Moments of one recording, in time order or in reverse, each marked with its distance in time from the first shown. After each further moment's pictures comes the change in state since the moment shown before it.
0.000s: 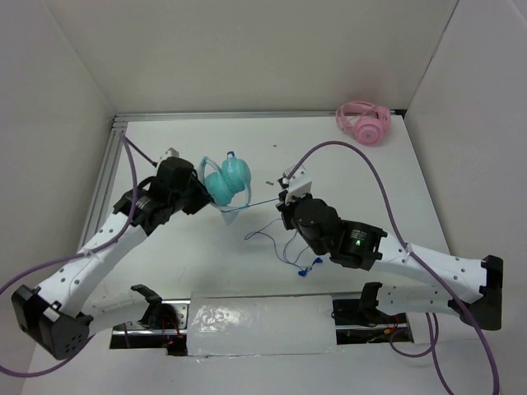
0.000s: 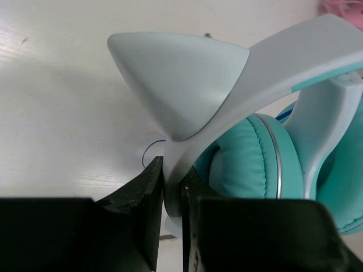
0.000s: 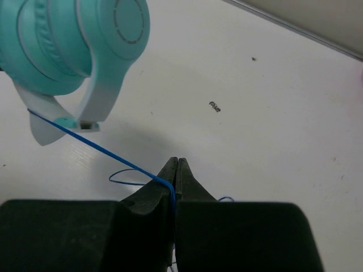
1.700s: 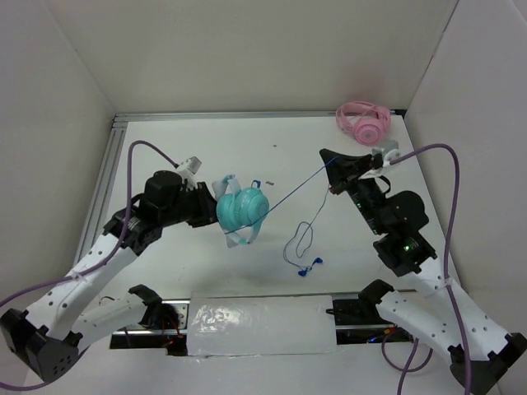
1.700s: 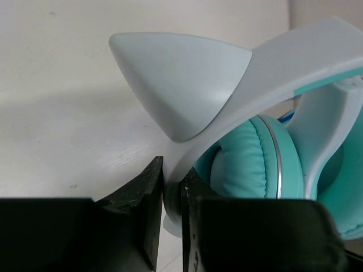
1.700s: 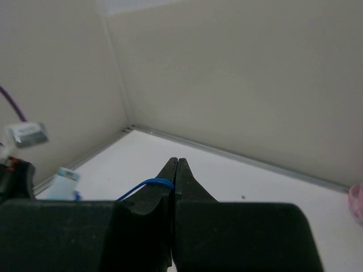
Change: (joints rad) left arm -0.024 -0.227 -0.167 0.204 0.444 0.345; right arm -0.575 -0.312 -0.158 0.503 -0.610 -0.053
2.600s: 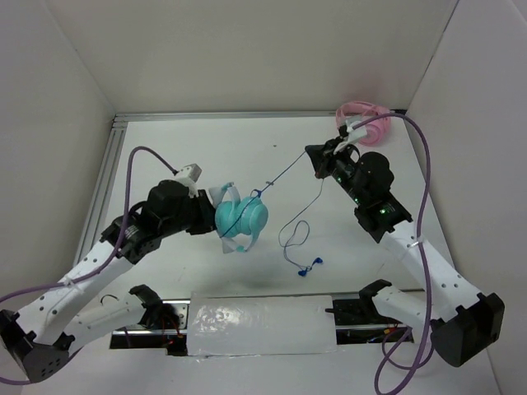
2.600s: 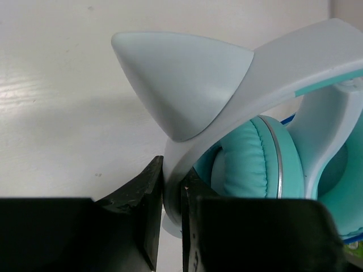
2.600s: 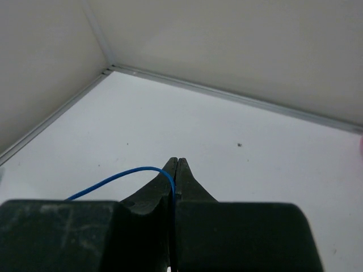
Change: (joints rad) left arm -0.114 0.014 -0.011 -0.105 -0.249 -0.016; right arm -0.123 0.270 0.138 -0.101 -0.136 0.047
